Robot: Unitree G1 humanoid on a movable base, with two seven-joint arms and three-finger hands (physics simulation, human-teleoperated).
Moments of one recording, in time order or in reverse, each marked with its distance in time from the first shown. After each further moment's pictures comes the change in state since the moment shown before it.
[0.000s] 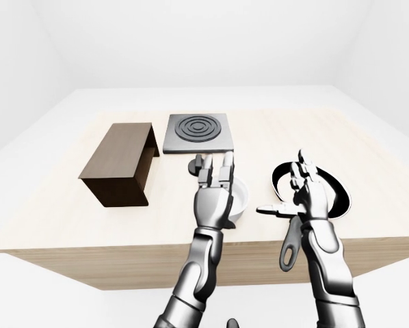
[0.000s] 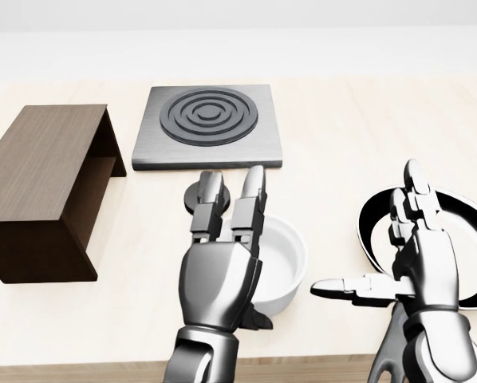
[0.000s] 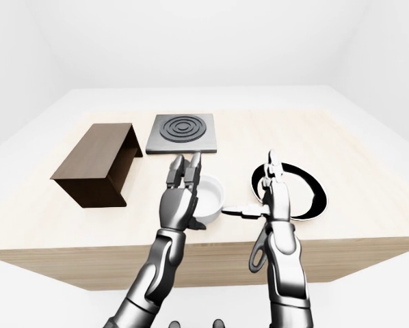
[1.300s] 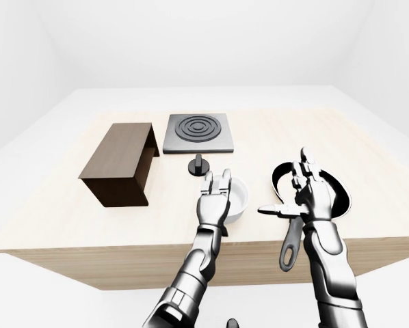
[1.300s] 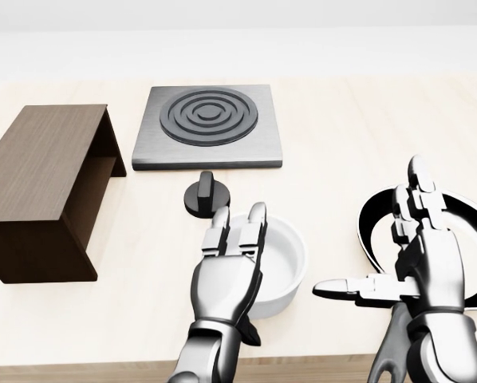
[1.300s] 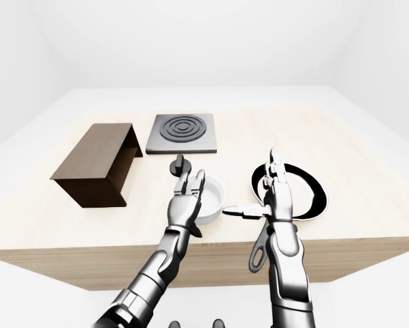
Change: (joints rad) left arm -0.225 -0.019 0.112 0.540 -0.007 0.000 0.078; right arm 0.013 0.000 -0.007 -0.040 0.014 0.000 0.012
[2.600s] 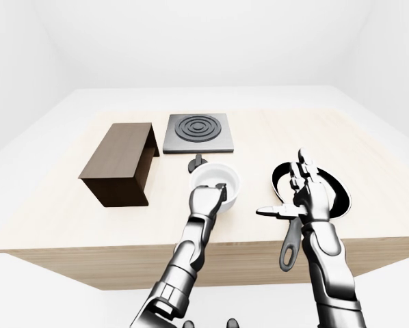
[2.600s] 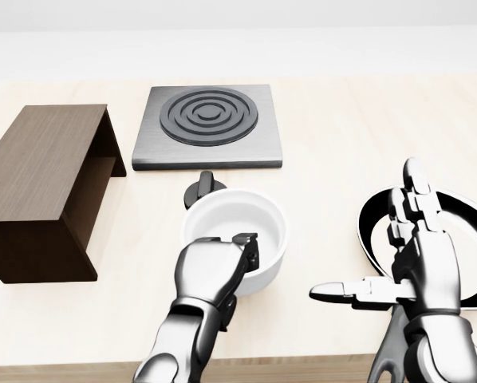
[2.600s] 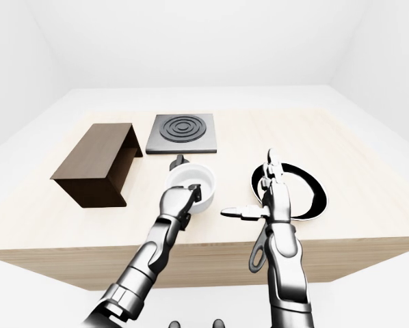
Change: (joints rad) left arm -0.024 0.070 0.033 -0.097 0.082 0.000 -0.236; right arm 0.009 0.006 0.010 -0.005 -0.008 0.000 0.006
